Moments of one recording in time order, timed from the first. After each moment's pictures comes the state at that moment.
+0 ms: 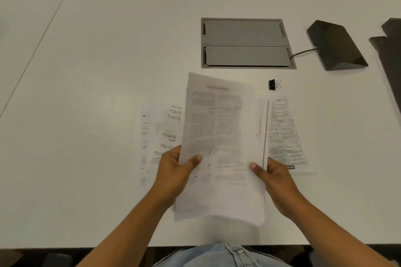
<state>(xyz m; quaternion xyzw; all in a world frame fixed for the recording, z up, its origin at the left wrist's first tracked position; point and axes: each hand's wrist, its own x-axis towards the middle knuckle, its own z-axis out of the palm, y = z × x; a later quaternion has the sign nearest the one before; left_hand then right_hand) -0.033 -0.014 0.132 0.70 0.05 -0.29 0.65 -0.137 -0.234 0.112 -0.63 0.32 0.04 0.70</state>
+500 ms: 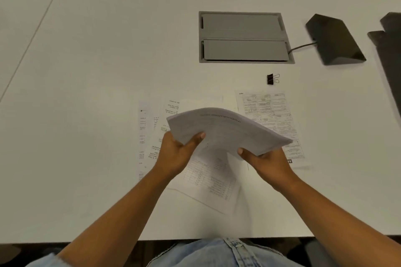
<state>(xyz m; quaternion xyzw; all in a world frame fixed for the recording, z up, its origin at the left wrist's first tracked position) -0.009 -0.032 0.135 0.73 -0.06 -0.19 0.65 -0.109 -0.229 0.141 -0.74 0.22 -0.02 0.63</state>
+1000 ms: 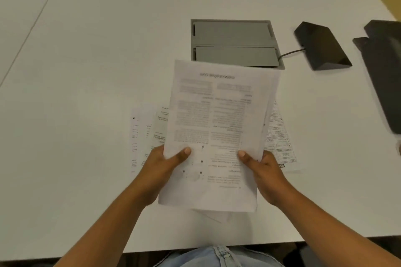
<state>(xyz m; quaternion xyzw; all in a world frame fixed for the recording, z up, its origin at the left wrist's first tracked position) -0.017 -0.008 0.143 0.67 0.02 -0.37 0.65 -0.119 -0.232 0.135 -0.59 0.29 0.03 0.76</state>
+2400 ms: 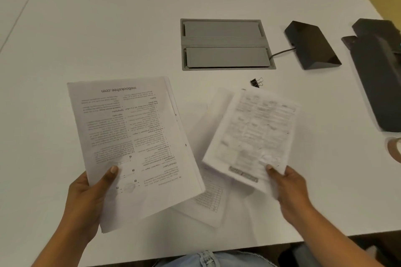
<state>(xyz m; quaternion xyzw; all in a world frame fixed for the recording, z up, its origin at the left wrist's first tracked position) -0.016 0.079 0.130 0.71 0.20 -0.19 0.65 -0.167 -0.279 0.094 -0.52 0.54 -0.08 0.66</state>
